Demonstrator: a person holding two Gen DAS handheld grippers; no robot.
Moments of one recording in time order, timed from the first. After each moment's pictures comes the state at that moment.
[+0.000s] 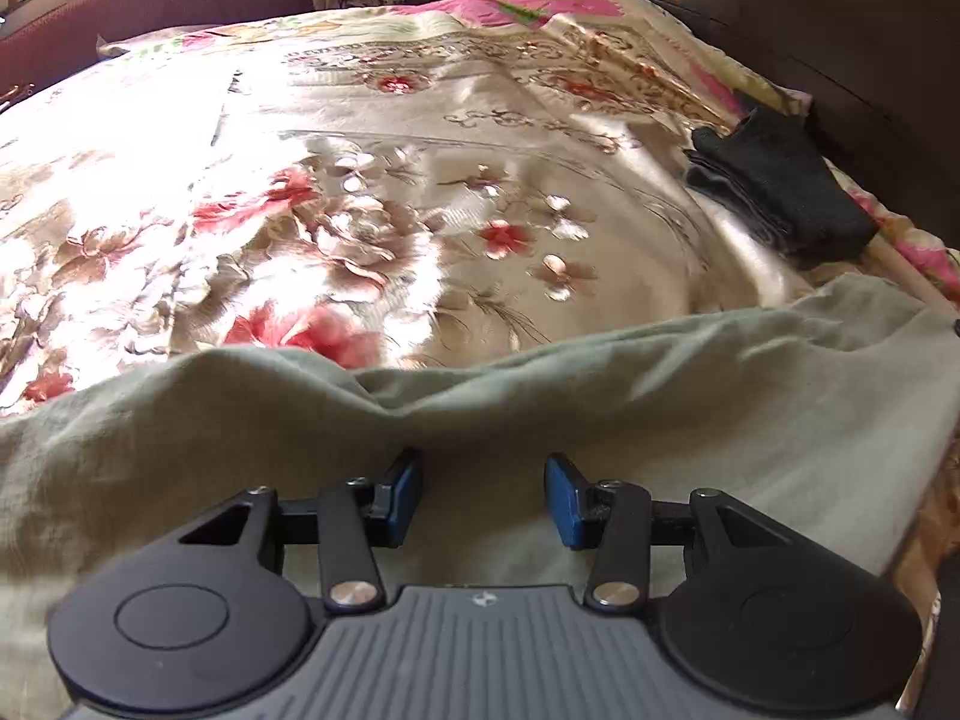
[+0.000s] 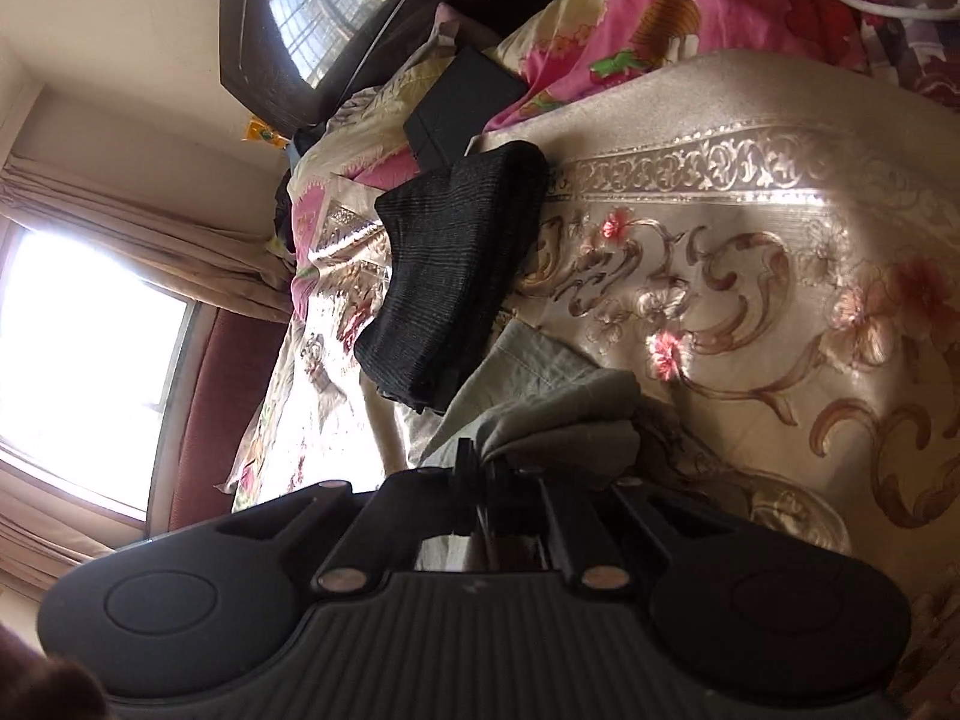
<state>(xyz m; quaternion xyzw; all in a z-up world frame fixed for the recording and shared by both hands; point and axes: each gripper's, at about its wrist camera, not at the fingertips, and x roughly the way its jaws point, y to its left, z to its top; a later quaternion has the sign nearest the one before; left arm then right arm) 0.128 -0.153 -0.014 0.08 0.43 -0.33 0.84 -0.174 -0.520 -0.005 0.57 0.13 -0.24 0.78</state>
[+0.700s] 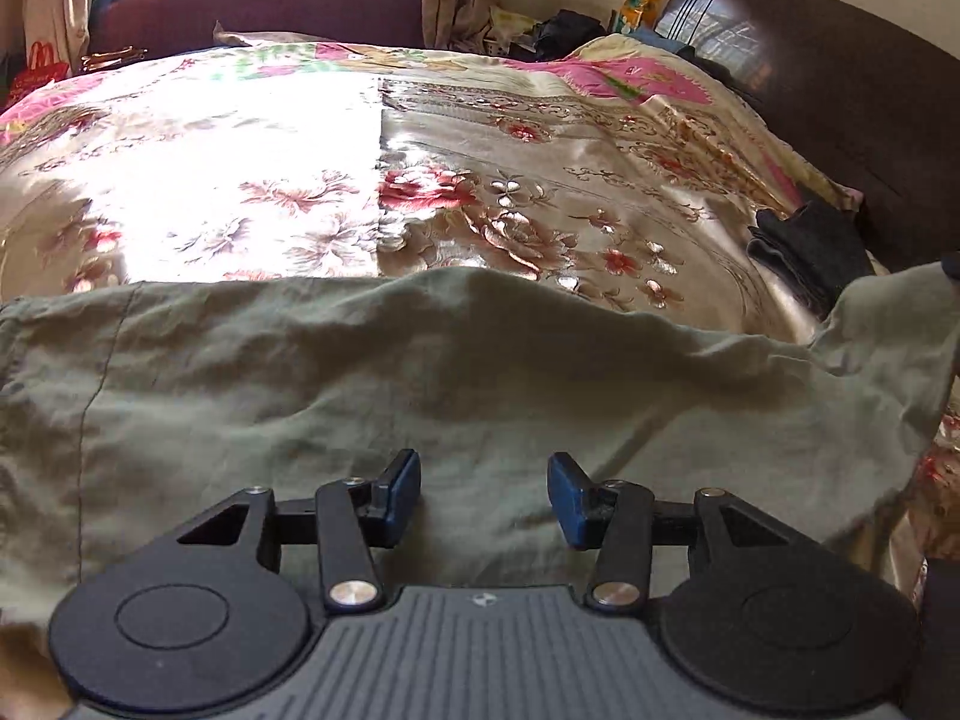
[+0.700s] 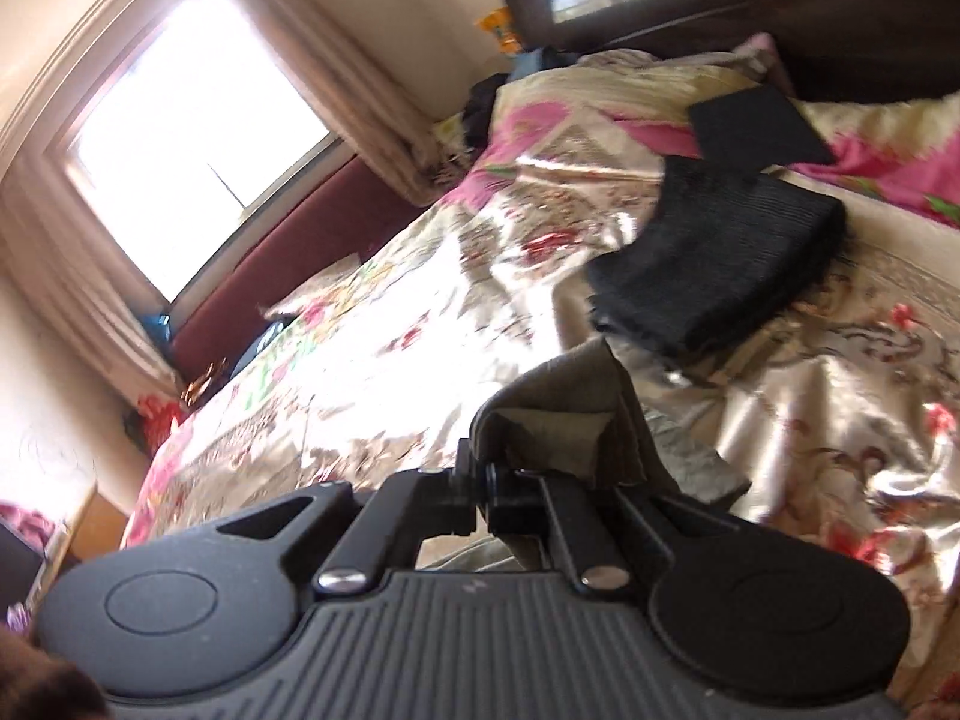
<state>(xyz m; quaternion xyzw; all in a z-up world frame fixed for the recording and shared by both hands) 0.076 -0.036 -0.006 0.00 0.40 -0.27 0.88 -0.076 -0.388 0.088 0.32 0.21 -0.12 0.92</state>
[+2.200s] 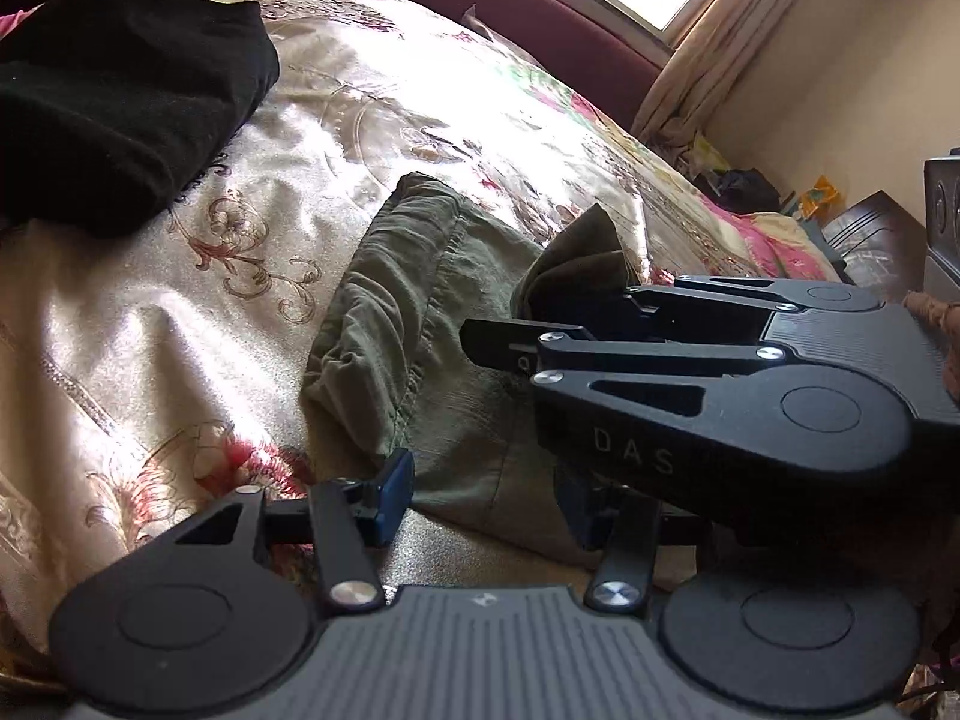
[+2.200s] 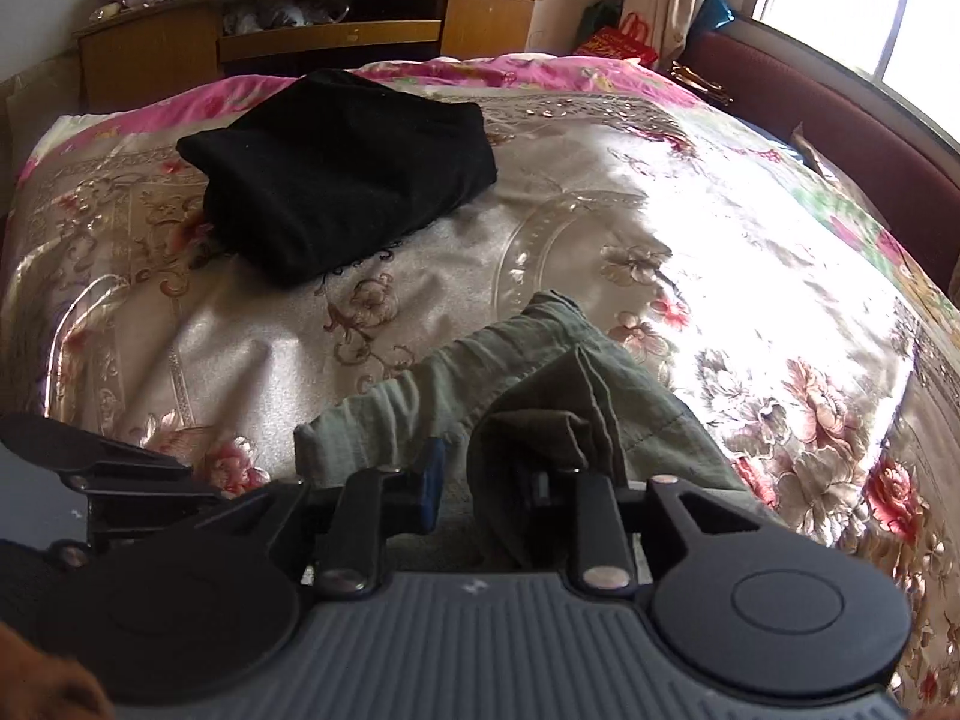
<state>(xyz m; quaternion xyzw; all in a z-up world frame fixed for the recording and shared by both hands) 0.056 0.160 -0.025 -0.23 0.40 -0.13 0.88 0.103 0.064 0.017 -0.21 0.36 0.29 0.86</state>
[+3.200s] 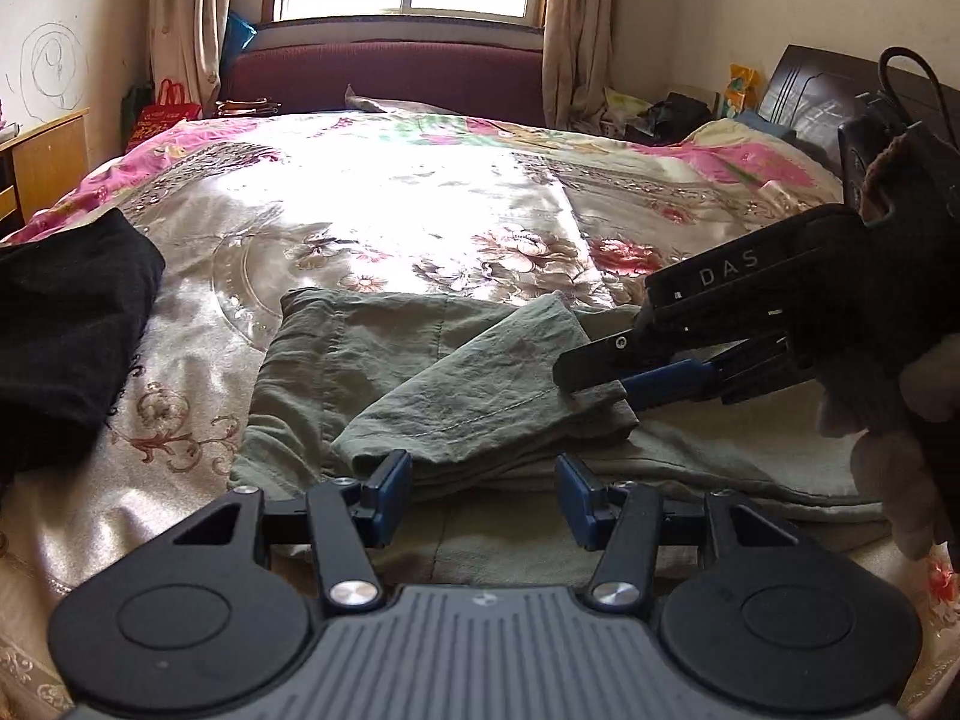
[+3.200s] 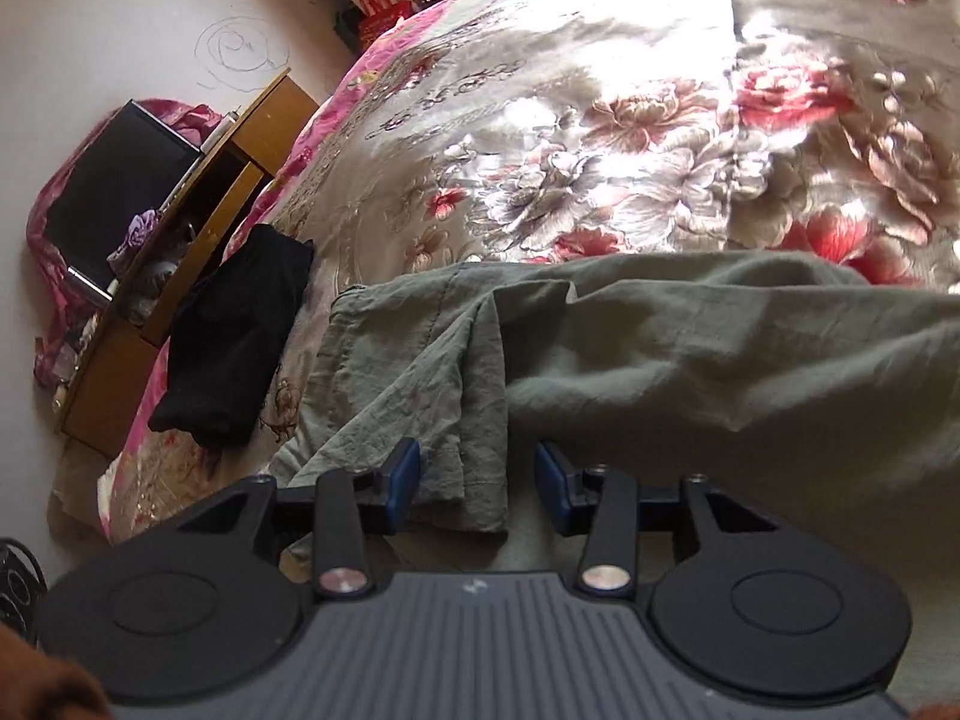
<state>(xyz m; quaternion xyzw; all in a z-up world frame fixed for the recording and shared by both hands) 0.052 0.094 -0.003 -0.01 0.33 -0.17 0.93 0.137 -0.109 -0.009 0.23 0.46 0.21 0.83</state>
